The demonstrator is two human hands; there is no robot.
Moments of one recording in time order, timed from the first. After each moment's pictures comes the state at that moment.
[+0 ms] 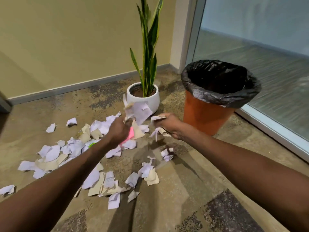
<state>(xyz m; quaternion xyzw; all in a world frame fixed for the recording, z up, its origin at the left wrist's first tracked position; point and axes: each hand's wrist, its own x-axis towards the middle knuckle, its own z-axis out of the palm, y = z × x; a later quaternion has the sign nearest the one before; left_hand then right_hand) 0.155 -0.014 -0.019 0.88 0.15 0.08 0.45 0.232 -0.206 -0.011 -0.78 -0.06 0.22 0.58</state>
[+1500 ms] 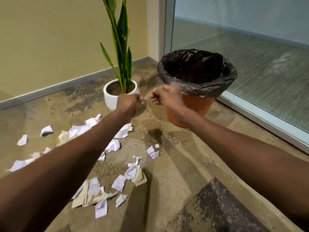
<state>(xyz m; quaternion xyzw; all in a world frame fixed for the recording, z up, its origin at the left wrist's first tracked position) 0.249 -0.106 0.027 0.64 0.22 0.03 0.73 0.261 -0.252 0.030 -0.72 -0.05 0.03 0.69</state>
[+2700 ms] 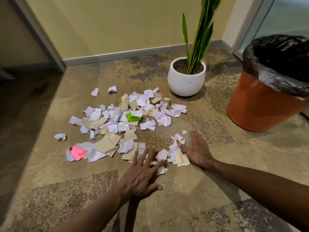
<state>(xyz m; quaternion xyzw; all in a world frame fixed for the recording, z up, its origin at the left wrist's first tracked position) -0.034 -0.013 -0.186 1.00 -0.07 -0.02 0.02 0.168 -0.217 -0.193 -0.93 -0.24 0.19 0.20</state>
